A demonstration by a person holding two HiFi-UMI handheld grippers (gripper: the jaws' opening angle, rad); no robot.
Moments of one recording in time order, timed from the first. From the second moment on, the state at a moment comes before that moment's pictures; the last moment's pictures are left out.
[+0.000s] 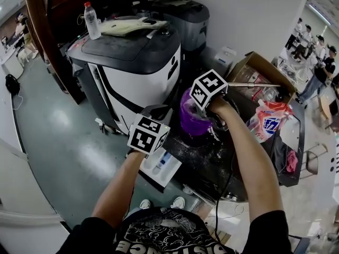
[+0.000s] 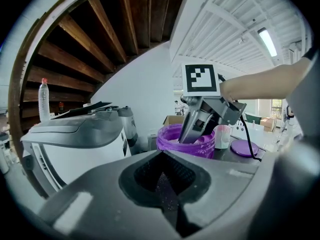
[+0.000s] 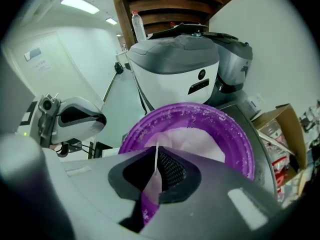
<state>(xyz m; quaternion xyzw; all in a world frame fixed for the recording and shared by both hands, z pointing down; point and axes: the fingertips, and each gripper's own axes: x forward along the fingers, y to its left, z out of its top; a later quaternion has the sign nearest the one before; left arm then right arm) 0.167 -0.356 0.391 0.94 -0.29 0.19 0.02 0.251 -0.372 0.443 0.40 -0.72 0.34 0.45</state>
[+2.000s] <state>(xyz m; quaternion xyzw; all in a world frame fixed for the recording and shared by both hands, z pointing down) 0.187 -0.334 0.377 0.96 -0.22 0.18 0.00 0.271 -0.355 0.373 0.47 -0.71 0.52 -0.05</state>
